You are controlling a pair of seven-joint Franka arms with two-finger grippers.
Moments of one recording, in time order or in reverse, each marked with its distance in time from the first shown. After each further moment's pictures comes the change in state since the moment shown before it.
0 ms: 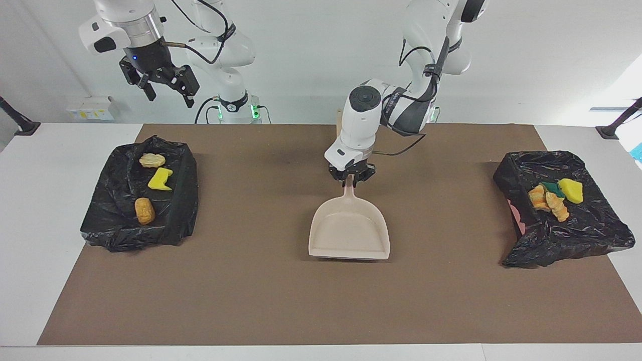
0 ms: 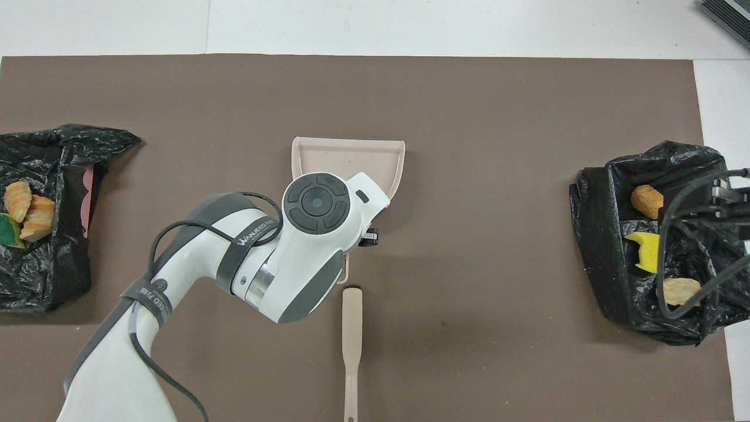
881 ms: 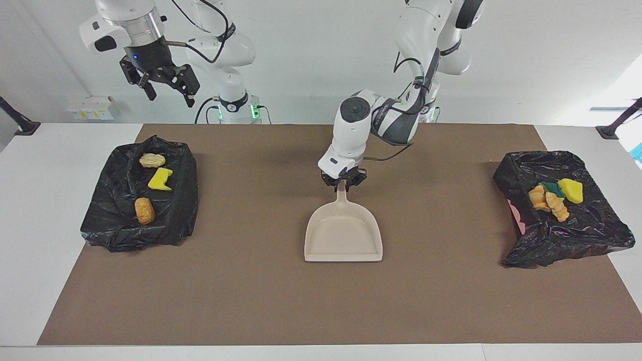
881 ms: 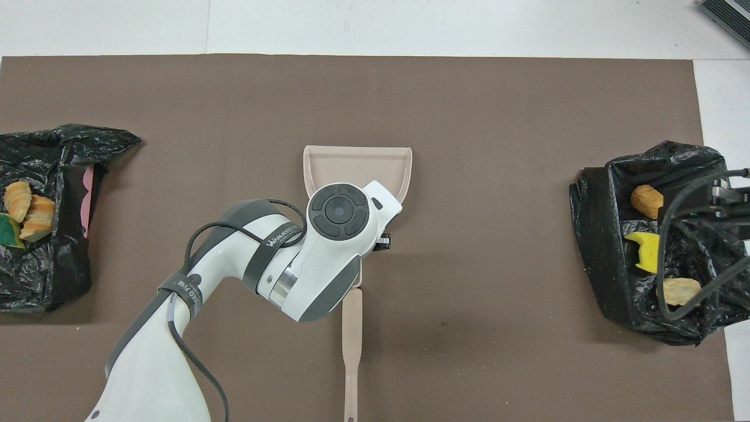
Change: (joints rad) left arm -0.027 0.059 0.008 -0.001 -0.002 0.057 -0.088; right arm 0.000 0.000 0.002 0.001 0.000 0.000 0.000
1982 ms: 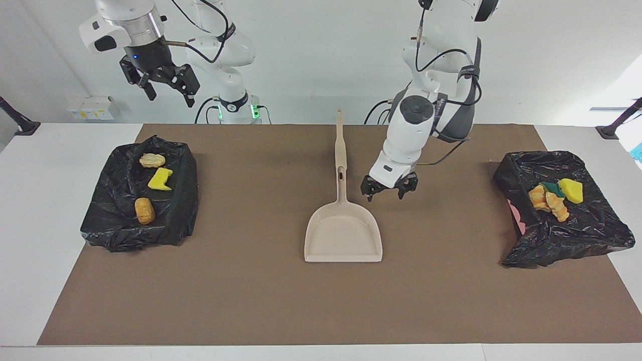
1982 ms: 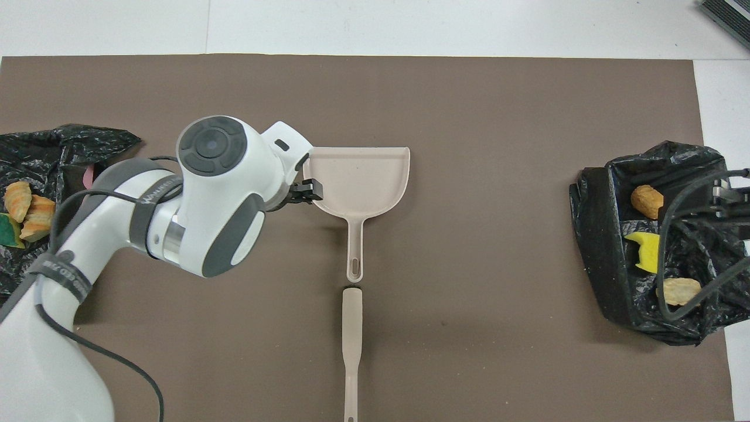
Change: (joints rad) left arm 0.225 -0.075 0.034 0.041 0.009 -0.092 0.201; right arm 0.000 0.000 0.000 0.000 0.000 0.000 0.000
